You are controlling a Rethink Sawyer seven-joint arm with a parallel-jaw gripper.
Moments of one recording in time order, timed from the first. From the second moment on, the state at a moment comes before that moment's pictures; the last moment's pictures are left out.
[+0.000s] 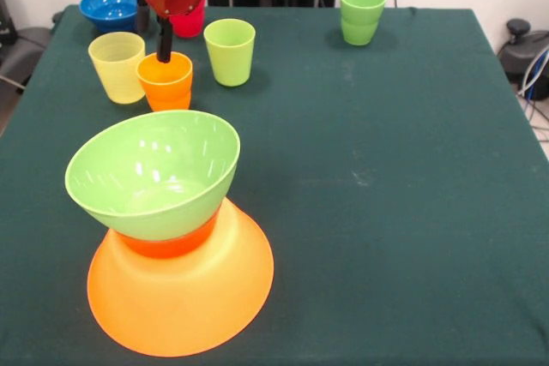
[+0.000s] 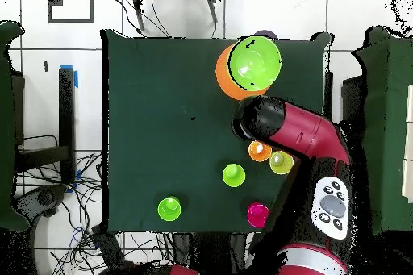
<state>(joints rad) -0.25 -0.57 -0.27 1.47 0.05 0.67 2.33</state>
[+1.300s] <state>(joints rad) -0.31 -0.57 -0.19 1.56 -0.01 0.62 2.33</state>
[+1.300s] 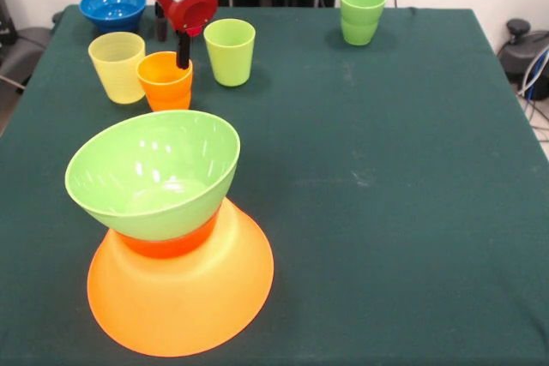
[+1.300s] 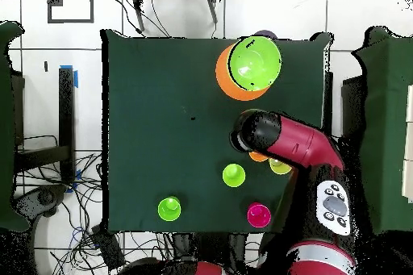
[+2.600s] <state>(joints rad) -0.32 -0.54 -0.15 1.57 -0.03 0.54 2.33</state>
